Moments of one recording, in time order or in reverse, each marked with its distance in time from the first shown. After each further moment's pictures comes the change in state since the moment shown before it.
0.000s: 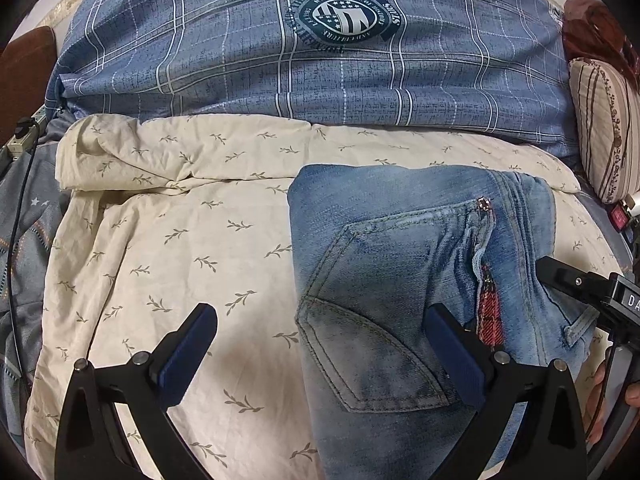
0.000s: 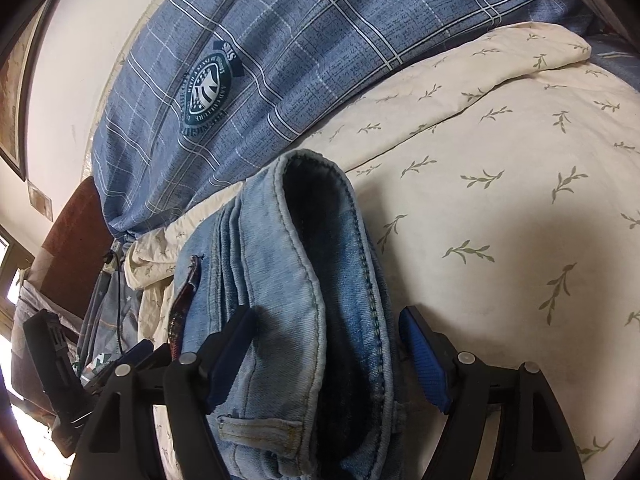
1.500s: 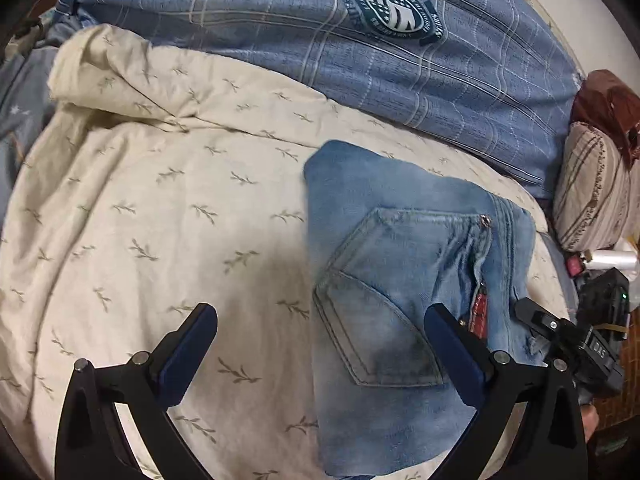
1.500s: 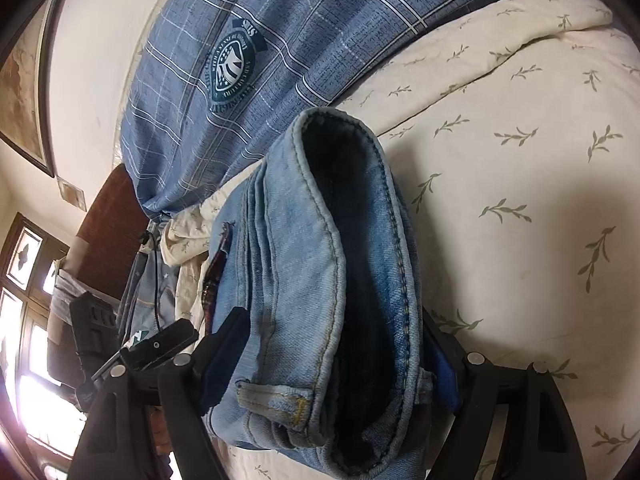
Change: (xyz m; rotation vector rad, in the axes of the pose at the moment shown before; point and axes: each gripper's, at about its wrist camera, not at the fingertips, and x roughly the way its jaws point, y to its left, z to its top) left arm 0.003 0.044 -0.008 -0.216 0.106 -0.246; right arm 0.003 -0.006 -0.010 0.019 0.107 0.159
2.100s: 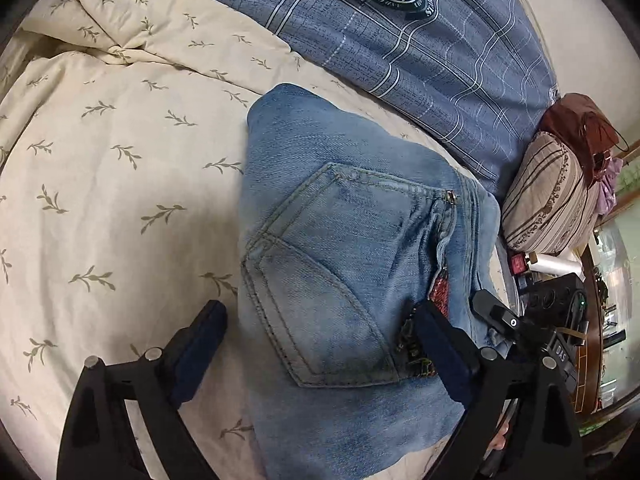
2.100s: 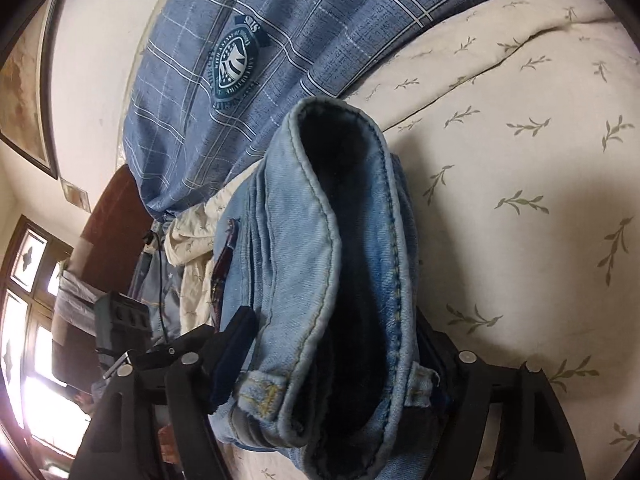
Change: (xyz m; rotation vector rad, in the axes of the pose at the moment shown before) left arm 0.033 0.003 -0.004 -0.094 0.108 -0.246; right arm 0.007 0.003 -0.003 0.011 0.002 0.026
